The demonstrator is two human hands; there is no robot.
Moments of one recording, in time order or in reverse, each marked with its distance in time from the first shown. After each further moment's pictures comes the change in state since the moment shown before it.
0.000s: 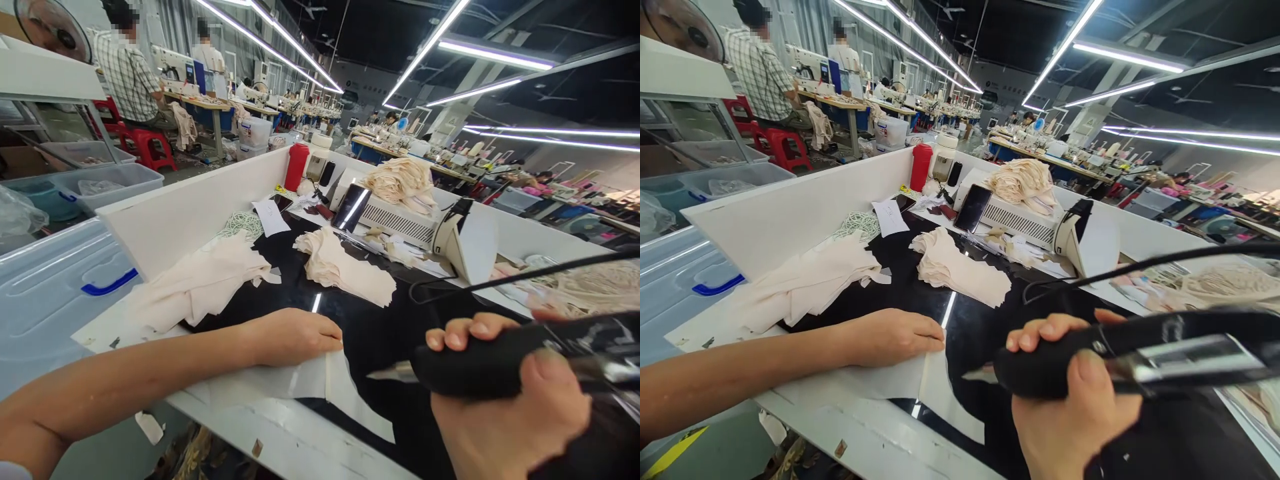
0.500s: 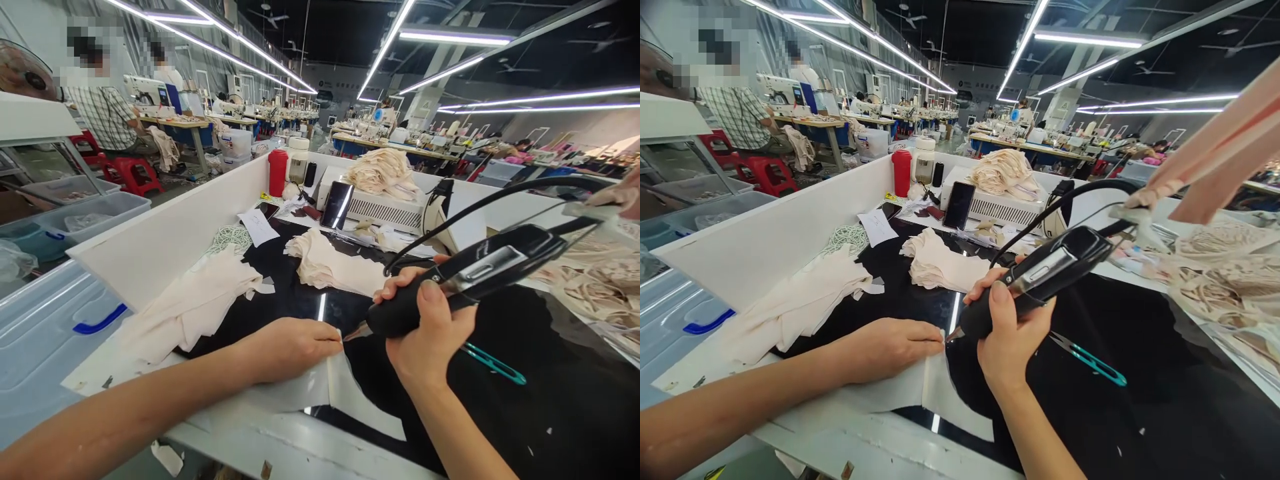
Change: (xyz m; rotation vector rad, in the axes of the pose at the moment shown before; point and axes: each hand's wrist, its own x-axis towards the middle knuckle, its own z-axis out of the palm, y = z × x) left_hand -0.005 0.001 -0.008 -0.019 -0.068 -0.004; right_hand 0.003 0.046 0.048 0.084 -0.042 -0.090
